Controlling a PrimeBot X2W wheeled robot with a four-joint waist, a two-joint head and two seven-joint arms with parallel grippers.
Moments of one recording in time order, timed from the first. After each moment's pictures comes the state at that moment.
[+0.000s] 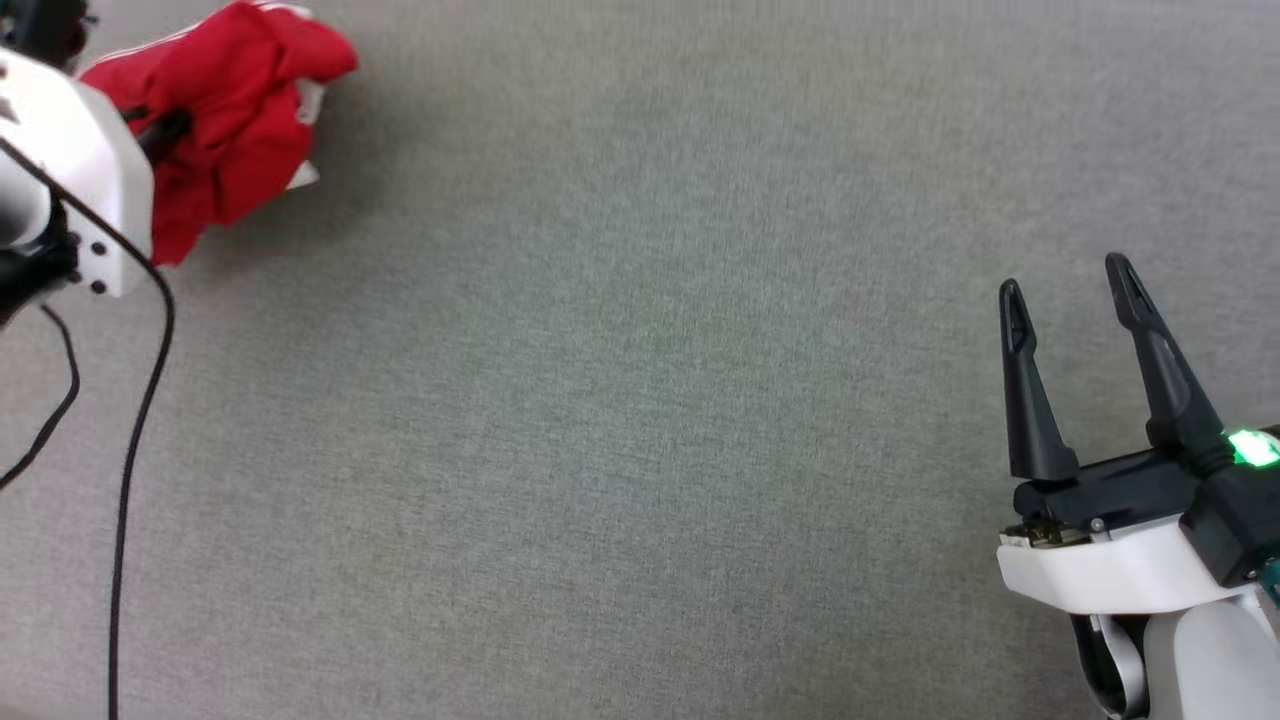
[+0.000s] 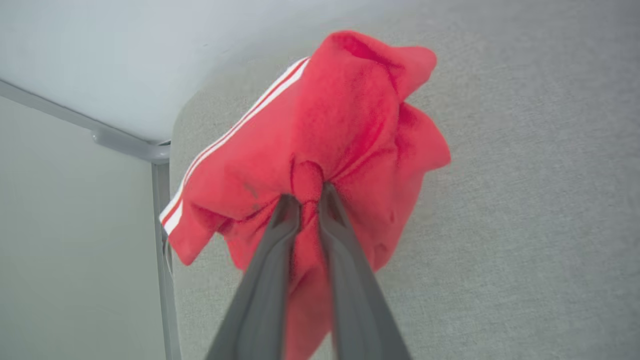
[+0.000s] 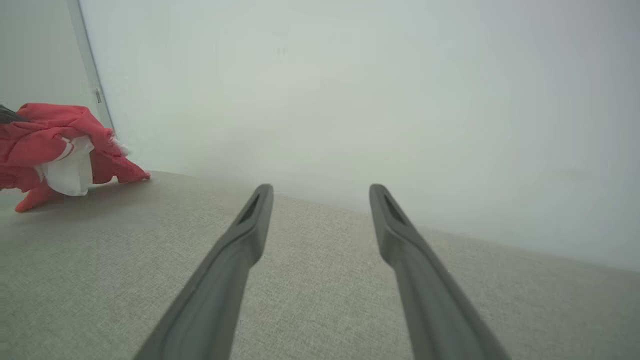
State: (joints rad) left arm -1.18 0.88 -0.99 0.50 -0.99 -0.13 0.37; right arm -0.16 -0.05 0.02 -0.17 -0.02 0.13 -0.26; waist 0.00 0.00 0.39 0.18
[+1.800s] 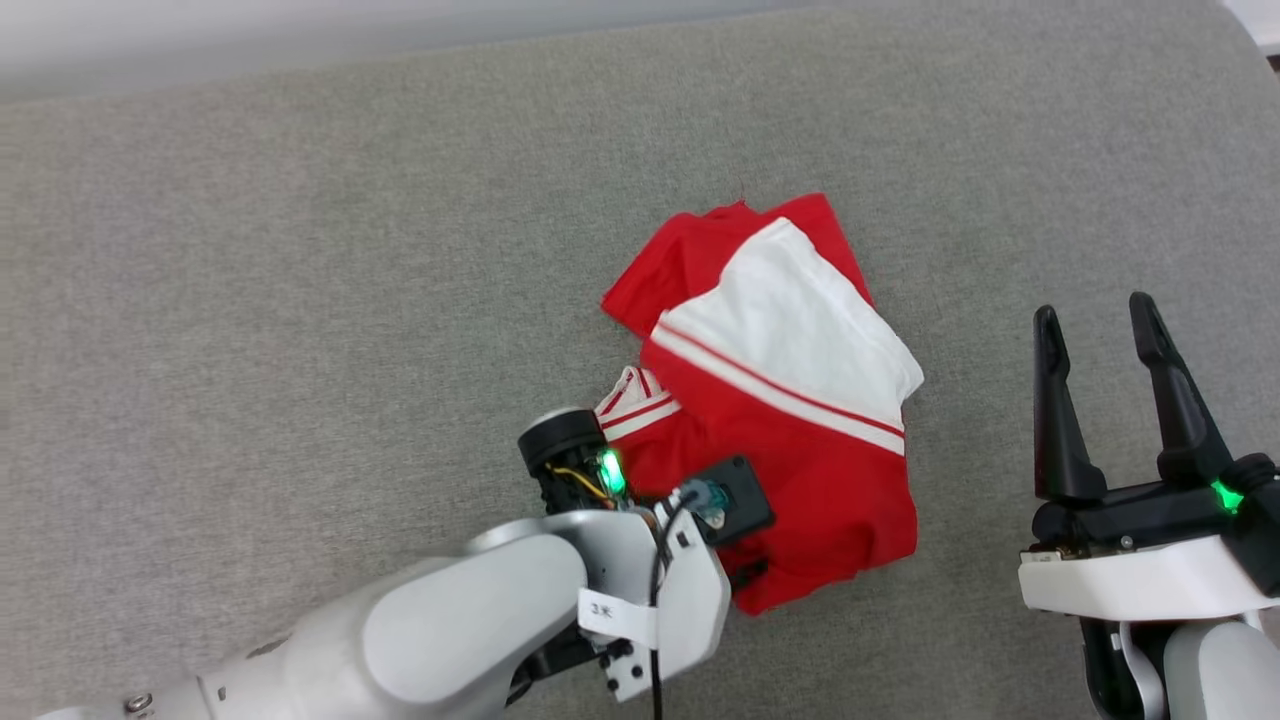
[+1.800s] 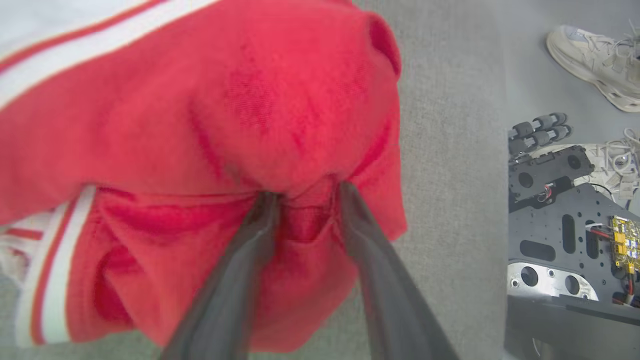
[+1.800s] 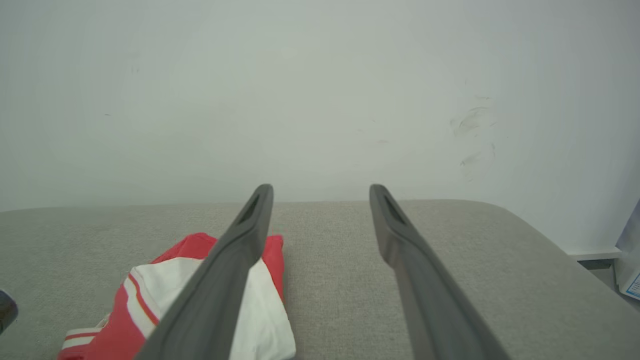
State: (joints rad) left arm -0.84 0.41 -1.28 0.17 -0.67 -0.13 0.36; right arm -0.12 -0.05 -0.02 -0.12 0.14 0.13 -0.26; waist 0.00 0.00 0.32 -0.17
